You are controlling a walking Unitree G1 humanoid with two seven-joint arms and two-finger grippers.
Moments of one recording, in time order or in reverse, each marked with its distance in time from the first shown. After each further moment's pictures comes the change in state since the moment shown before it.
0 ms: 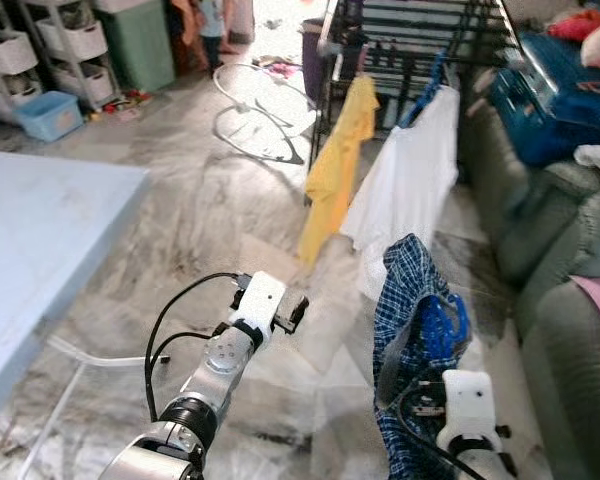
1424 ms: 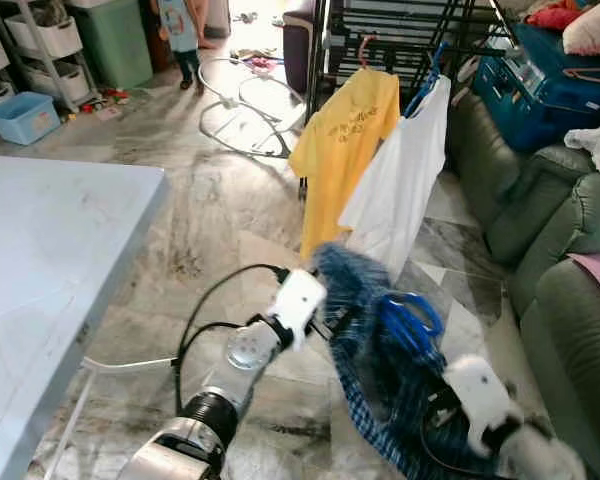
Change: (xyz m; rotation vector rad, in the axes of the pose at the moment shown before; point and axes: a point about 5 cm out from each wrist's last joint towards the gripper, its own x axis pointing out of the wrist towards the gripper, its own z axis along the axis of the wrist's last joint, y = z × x) left arm 0.008 -0.046 0.030 0.012 -0.161 -0.364; right arm 0.005 -0.033 0.035 -0.397 -0.135 0.457
